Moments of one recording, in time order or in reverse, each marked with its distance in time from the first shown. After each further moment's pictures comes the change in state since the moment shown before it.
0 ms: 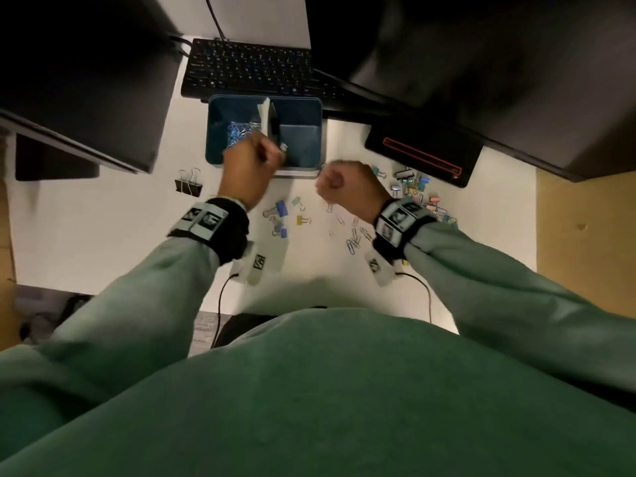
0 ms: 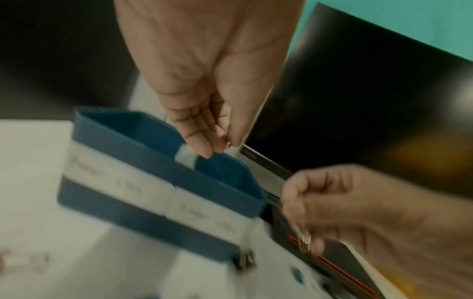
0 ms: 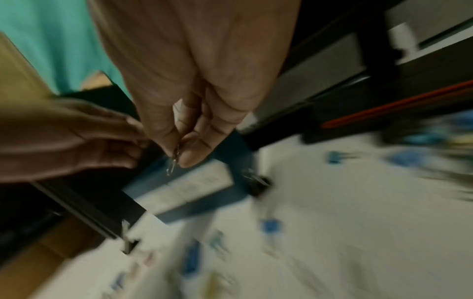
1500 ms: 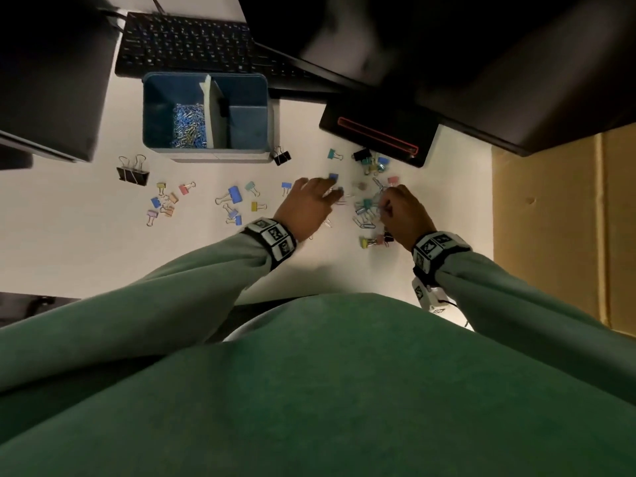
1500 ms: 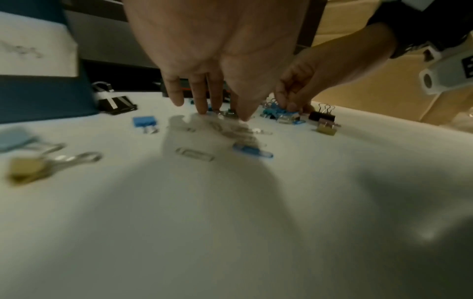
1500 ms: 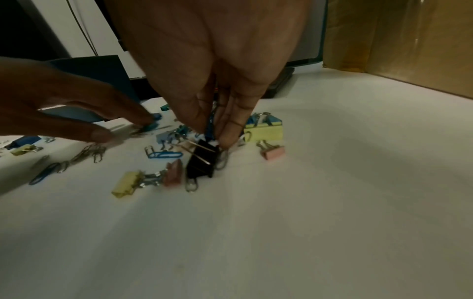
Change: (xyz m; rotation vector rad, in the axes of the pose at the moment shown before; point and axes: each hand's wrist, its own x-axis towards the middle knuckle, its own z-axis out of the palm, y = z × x) left_hand -0.041 -0.012 0.188 0.642 -0.341 0.737; right_hand -0.105 0.150 -0.077 -0.542 0.145 0.212
